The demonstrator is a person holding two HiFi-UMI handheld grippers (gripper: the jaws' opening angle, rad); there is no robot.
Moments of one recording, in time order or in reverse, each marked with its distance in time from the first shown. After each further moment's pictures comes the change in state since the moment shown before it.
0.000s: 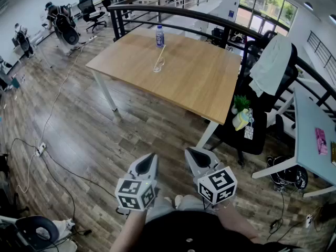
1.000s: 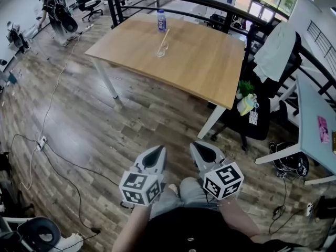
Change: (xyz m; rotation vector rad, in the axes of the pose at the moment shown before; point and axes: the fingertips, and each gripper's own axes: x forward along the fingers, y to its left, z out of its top) left arm -0.020 0.015 -0.012 -0.017 0.023 -0.101; right arm 0.013 0.036 -0.023 0.105 -0.006 -0.031
